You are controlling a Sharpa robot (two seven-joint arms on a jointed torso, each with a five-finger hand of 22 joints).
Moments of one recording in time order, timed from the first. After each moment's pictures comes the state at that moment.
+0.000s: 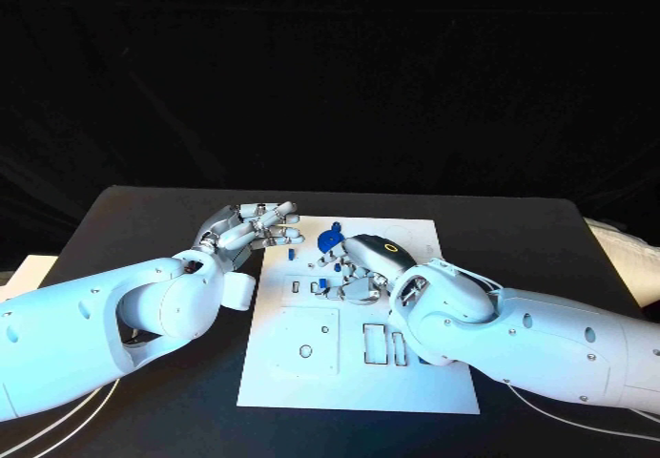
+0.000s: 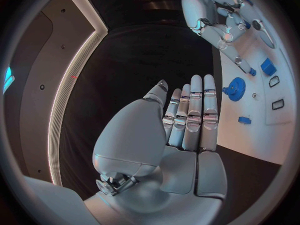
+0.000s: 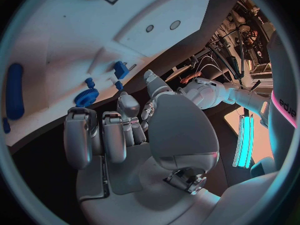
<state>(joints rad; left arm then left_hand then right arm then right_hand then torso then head) 1.17 -0.92 -0.02 1.69 0.07 -0.39 0.40 1.44 0.02 0.08 0.13 0.14 1.01 0.20 0.09 0.07 1.14 0.14 0.07 0.07 1.21 0.08 0.17 0.30 0.17 1.08 0.19 0.25 0.10 1.10 -0.71 -0.01 1.71 -1.57 -0.47 -0.30 1.22 -0.14 0.12 0.05 0.21 0.95 0.15 0.07 0.07 1.30 0.06 1.01 1.20 1.47 -0.02 1.53 1.31 0.05 1.46 0.08 1.46 1.31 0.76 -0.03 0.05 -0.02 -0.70</state>
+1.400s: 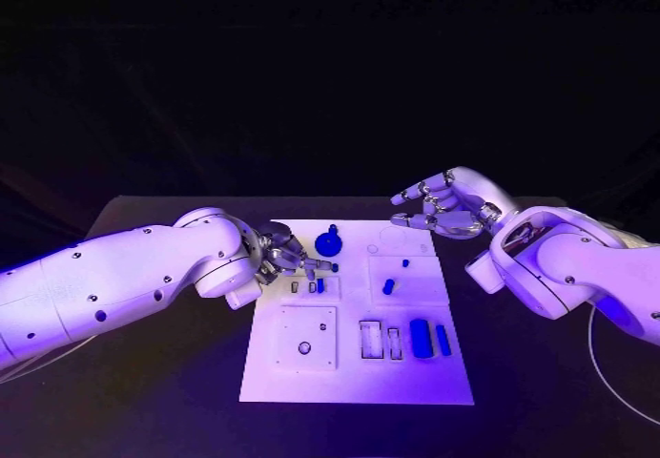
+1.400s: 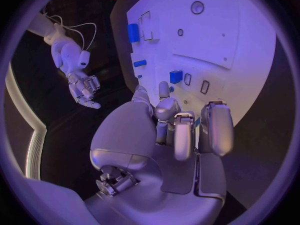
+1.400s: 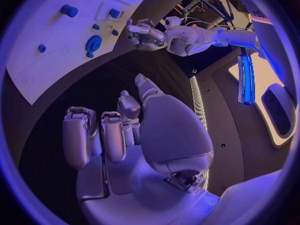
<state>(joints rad) 1.27 -0.75 -0.02 1.55 -0.83 -0.04 -0.56 1.21 0.05 -0.20 0.29 0.07 1.03 0.04 0.53 0.43 1.32 -0.02 1.14 1.06 1.47 -0.08 1.57 1.31 0.07 1.46 0.03 1.41 1.30 1.26 -1.02 0.00 1.81 -0.94 -0.49 -0.04 1.34 -0.06 0.11 0.08 0.25 1.00 0.14 0.10 0.08 1.30 0.05 1.03 1.19 1.47 -0.02 1.51 1.31 0.05 1.46 0.08 1.44 1.30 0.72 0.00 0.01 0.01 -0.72</state>
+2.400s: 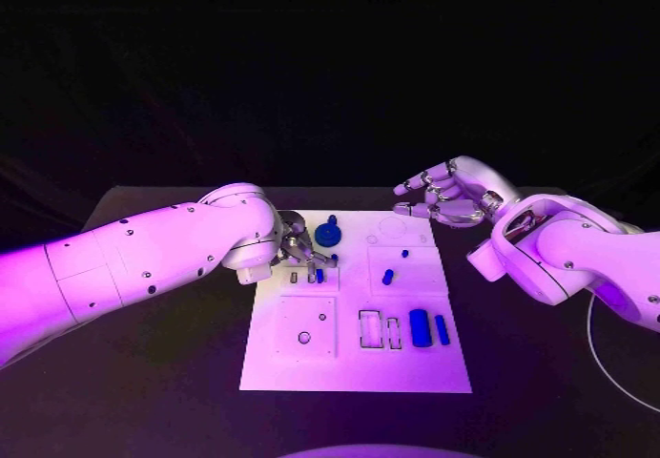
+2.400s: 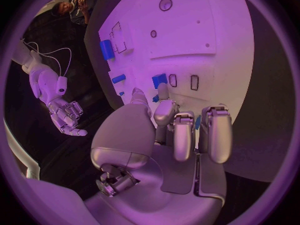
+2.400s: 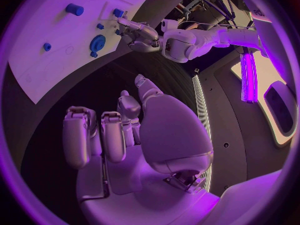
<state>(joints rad) 1.30 -0.60 -0.02 1.41 -1.00 0.16 -0.69 1.17 0.06 -0.26 0.29 0.05 0.98 0.03 0.61 0.56 1.34 -0.03 1.18 1.12 1.47 -0.08 1.57 1.31 0.04 1.46 0.02 1.51 1.31 1.26 -1.02 0.00 1.79 -0.92 -0.47 -0.04 1.34 -0.06 0.11 0.08 0.26 1.00 0.14 0.10 0.08 1.30 0.05 1.03 1.19 1.47 -0.02 1.51 1.31 0.05 1.45 0.08 1.44 1.29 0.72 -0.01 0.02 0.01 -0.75</state>
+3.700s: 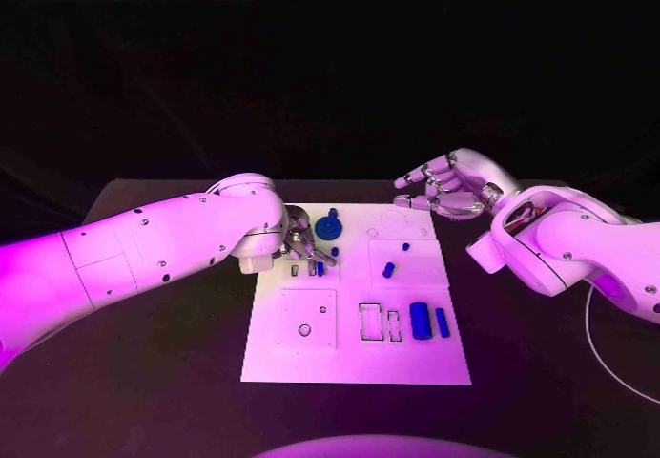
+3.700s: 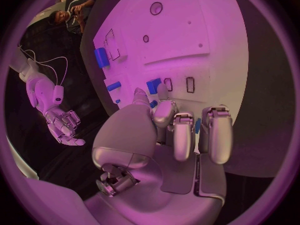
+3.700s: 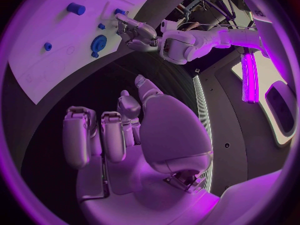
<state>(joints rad) 1.30 -0.55 -0.02 1.35 -1.03 0.26 -0.70 1.19 0.09 -0.26 0.29 0.05 0.97 0.03 0.64 0.60 1.35 -0.04 1.20 1.13 1.47 -0.09 1.57 1.31 0.02 1.47 0.02 1.53 1.31 1.26 -1.01 0.00 1.77 -0.92 -0.47 -0.04 1.34 -0.05 0.11 0.08 0.26 1.01 0.14 0.10 0.07 1.30 0.05 1.03 1.19 1.47 -0.02 1.51 1.31 0.05 1.45 0.08 1.44 1.29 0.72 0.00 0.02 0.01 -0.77</state>
